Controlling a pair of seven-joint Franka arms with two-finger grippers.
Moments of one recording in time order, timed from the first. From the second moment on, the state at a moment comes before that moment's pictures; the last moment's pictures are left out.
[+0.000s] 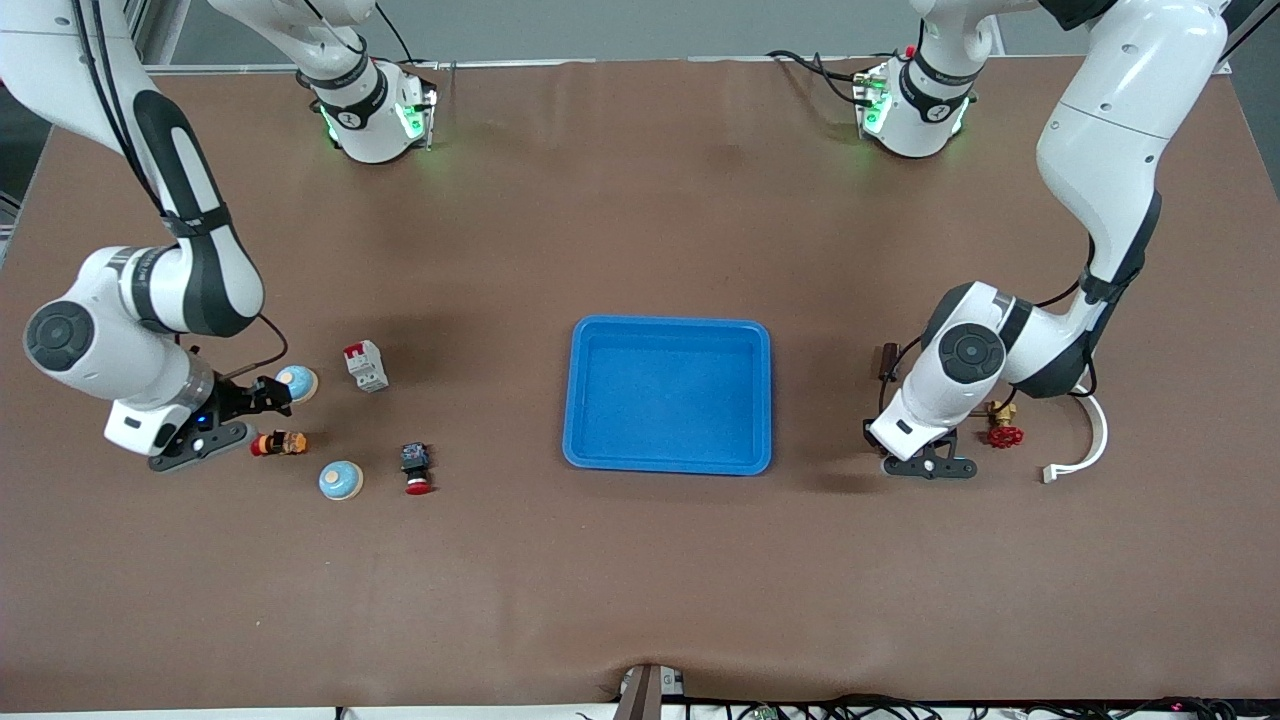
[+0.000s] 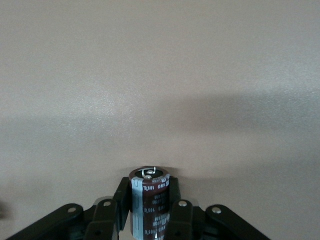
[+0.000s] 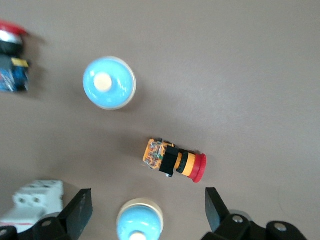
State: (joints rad) left arm 0.13 0.66 -0.37 -1.88 0.57 2.52 -0.53; right arm -0.10 0.40 0.03 -1.87 -0.04 2.27 -0.39
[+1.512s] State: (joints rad) left arm 0.17 0.51 -0.36 -2.12 0.62 2.66 -0.53; right arm -0.07 0.12 0.01 -1.43 -0.02 1.45 -0.13
